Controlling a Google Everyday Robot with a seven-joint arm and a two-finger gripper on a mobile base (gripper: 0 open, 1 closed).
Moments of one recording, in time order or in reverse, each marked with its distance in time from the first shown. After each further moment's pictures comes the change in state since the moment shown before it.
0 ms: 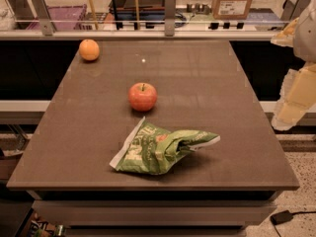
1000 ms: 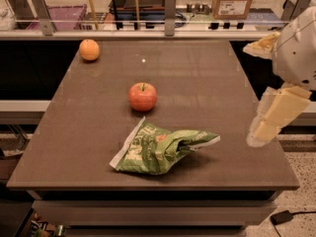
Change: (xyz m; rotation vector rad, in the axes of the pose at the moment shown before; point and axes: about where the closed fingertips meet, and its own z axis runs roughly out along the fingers) arm -0.043 0.033 0.012 -0.004 -0.191 -0.095
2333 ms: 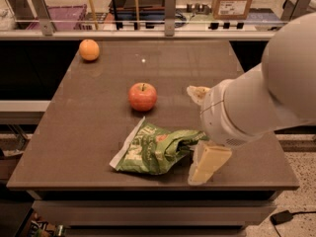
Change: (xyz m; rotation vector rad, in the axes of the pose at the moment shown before) arm -0.052 0.059 0.099 0.044 -0.046 -0.137
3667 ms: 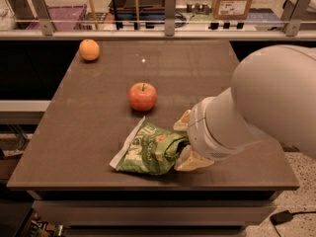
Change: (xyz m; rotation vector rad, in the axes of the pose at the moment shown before) arm -0.004 0.021 0.033 -0.043 0.021 -0.030
